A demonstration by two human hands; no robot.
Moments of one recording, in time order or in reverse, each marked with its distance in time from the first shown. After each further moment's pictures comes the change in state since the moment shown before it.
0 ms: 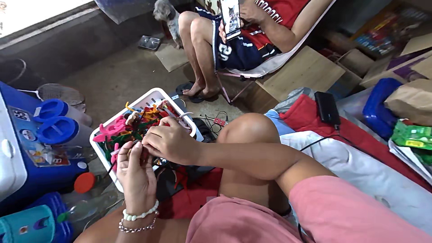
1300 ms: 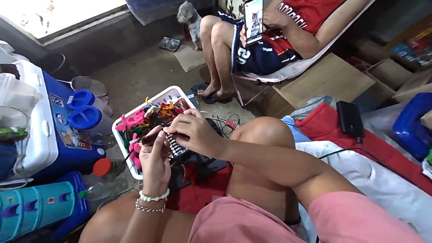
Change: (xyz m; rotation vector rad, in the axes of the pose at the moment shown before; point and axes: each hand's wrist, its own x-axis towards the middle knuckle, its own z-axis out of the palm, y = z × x) left_hand -0.001 -0.002 -0.006 -0.052 -0.130 0.009; right_hand -0.003 0.002 -0.029 0.170 -0.045 0.081
